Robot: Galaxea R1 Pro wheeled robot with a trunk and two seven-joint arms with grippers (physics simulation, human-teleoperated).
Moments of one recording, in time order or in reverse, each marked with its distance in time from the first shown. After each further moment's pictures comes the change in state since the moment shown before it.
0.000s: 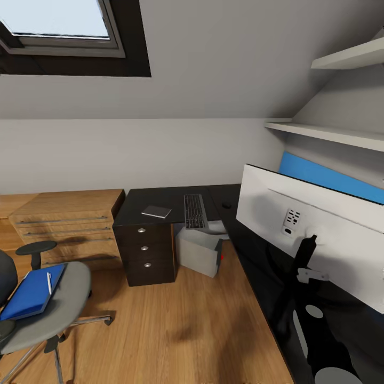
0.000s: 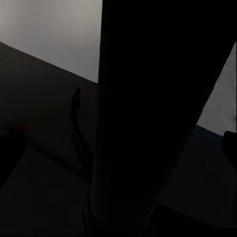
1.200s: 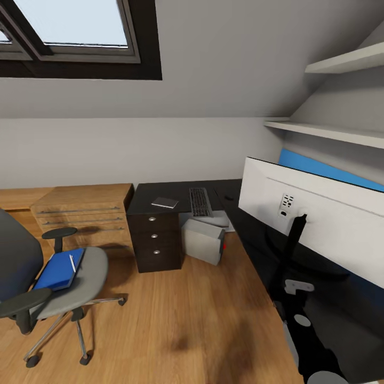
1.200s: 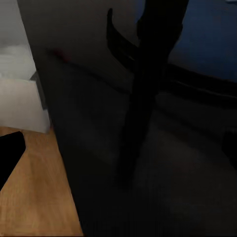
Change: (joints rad) left arm 0.000 0.001 0.002 -0.001 0.003 0.001 0.001; right arm 0.000 0.022 0.028 0.144 0.002 -0.010 -0.001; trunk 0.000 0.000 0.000
